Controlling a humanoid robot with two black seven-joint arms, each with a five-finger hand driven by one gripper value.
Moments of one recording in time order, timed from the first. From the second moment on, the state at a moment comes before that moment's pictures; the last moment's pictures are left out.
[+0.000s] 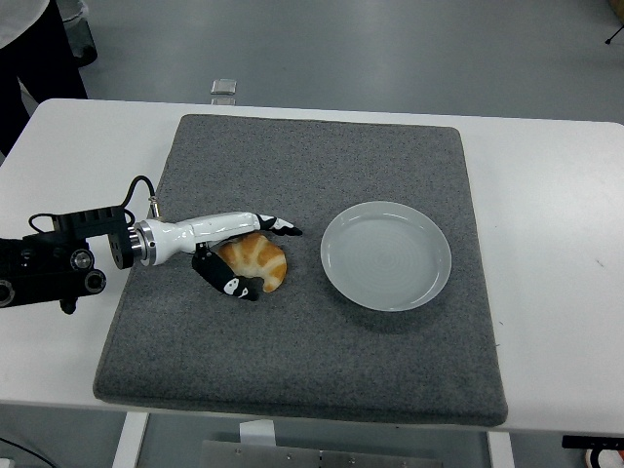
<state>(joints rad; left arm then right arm) -1.07 0.70 0.22 -1.36 0.97 0.18 -0.39 0.09 0.00 -0.15 0.13 0.03 -0.02 -0.06</state>
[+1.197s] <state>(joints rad) -1.19 0.77 0.13 -1.32 1.06 0.17 -0.40 0.09 0.00 -0.15 0.13 0.03 -0.02 -0.06</state>
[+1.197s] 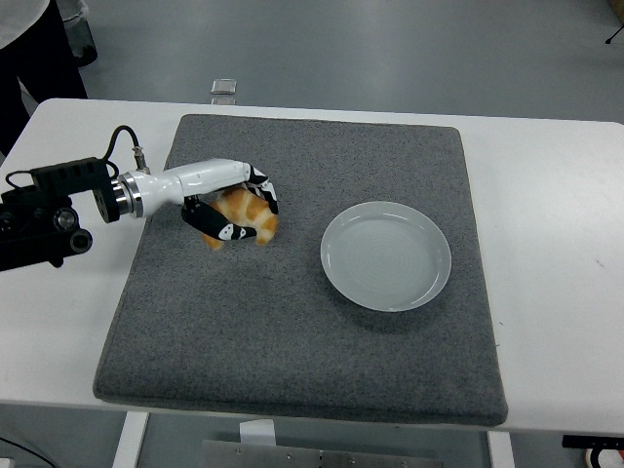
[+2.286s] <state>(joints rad) -1.54 0.67 -0.05 -1.19 1.05 -0.14 -0.41 0.09 0.00 -0.15 0.13 0.03 -0.02 -0.06</state>
